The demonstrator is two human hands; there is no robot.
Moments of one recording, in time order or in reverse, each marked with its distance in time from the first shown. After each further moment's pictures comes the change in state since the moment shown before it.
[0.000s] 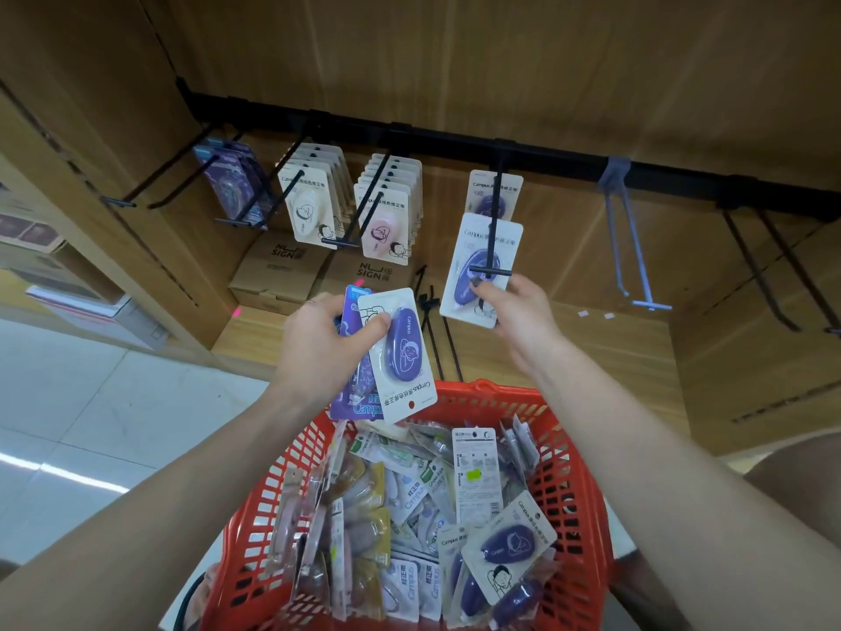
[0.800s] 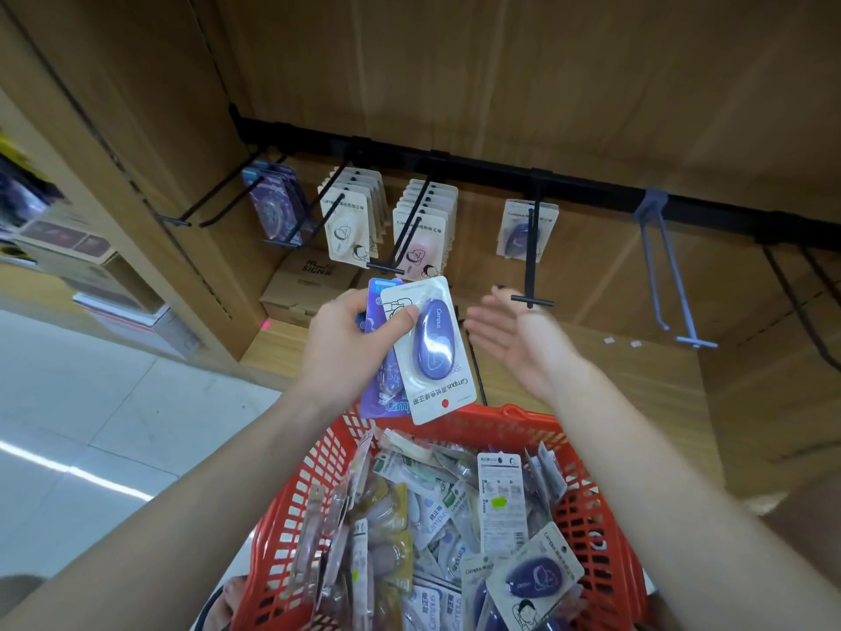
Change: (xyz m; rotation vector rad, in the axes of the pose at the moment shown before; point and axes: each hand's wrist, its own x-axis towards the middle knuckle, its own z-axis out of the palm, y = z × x) left_hand 0.004 0.018 -0.026 -0.324 -0.024 -0.020; right_hand -0.011 -0.014 0.027 0.274 -0.127 0.204
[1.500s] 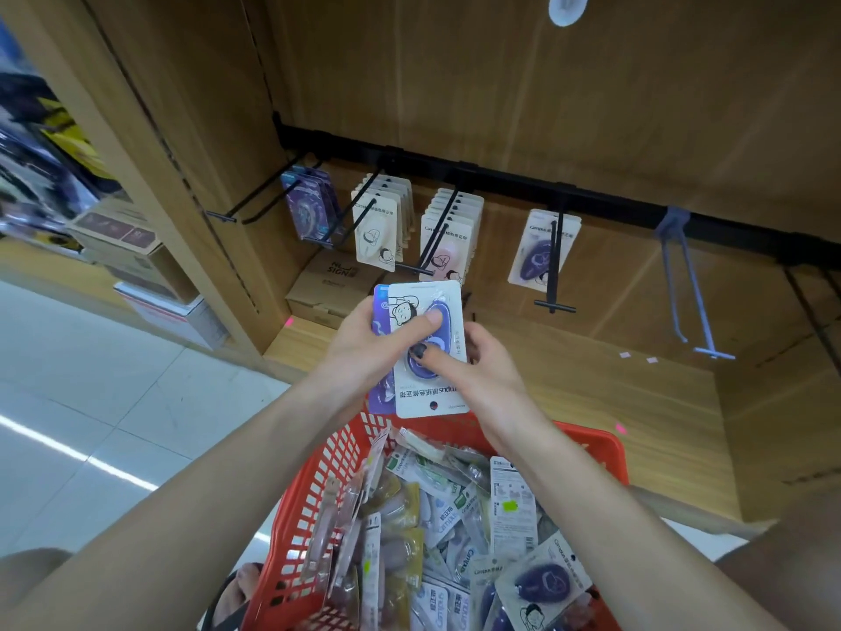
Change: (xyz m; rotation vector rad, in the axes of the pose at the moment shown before) left_hand -0.010 -0.007 -0.010 -0.461 -0.138 -0.223; right_hand -0.071 0.043 0.059 -0.359 -0.212 -0.208
